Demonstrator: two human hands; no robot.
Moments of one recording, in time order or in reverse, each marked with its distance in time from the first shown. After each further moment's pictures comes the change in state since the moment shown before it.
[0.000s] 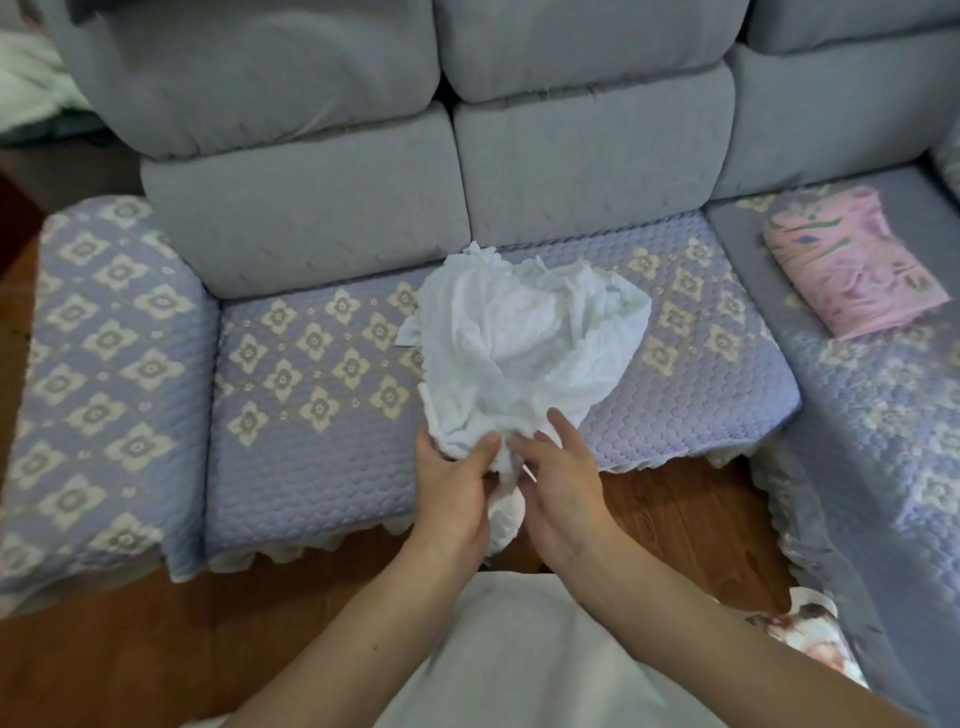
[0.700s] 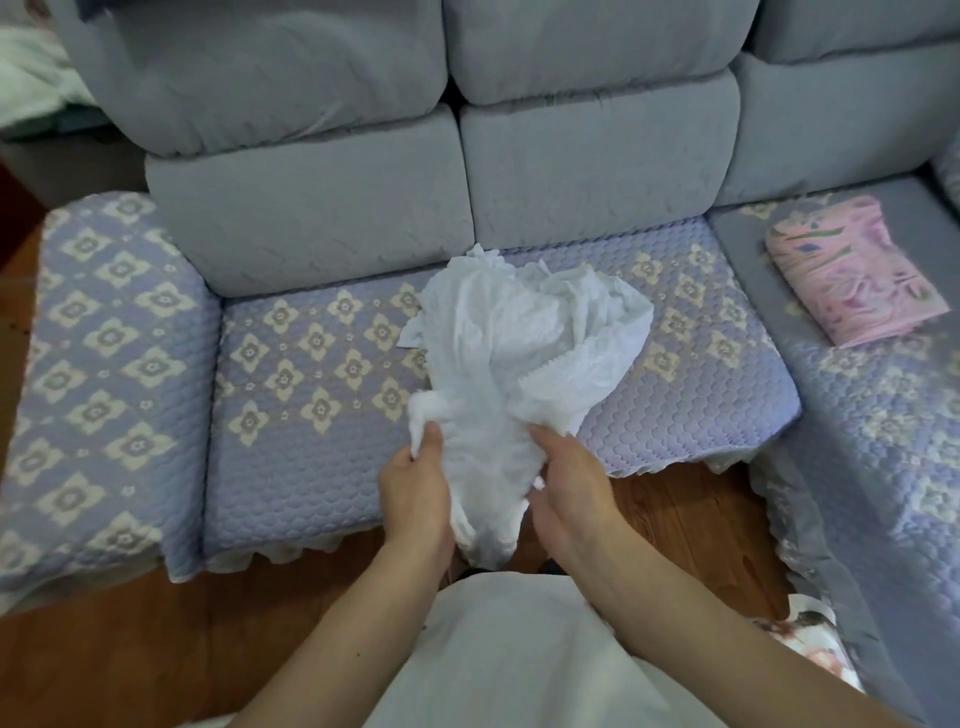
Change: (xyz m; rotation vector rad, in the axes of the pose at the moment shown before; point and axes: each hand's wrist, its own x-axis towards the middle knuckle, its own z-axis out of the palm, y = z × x) left_hand 0.013 0.018 -0.028 0.359 0.321 0.003; right_hand -0.011 -0.014 0.015 -0.113 0.078 0.025
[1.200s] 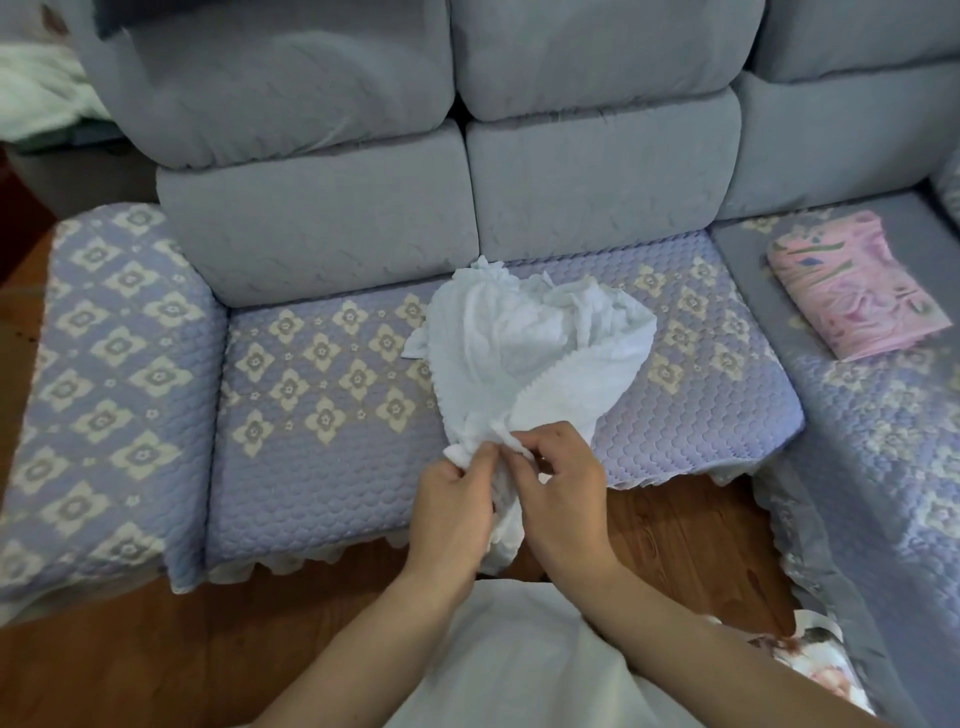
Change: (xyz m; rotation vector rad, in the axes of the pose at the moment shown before) left_hand -0.035 0.019 0.003 0.172 -0.273 0.099; right_hand -0.006 0.015 0.003 -0.854 0.027 -0.868
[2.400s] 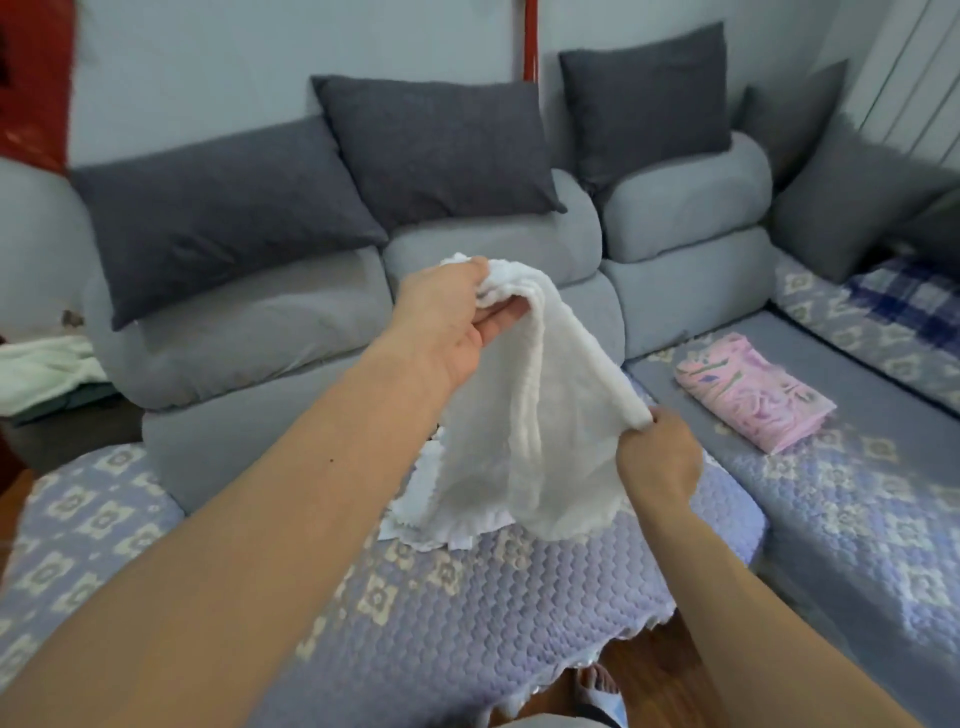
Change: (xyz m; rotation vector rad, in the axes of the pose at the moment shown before) left_hand -0.037 0.301 0.077 -0.386 -0.433 0.287; right_hand 0.142 -0.024 -0.143 -0.284 0.594 0.310
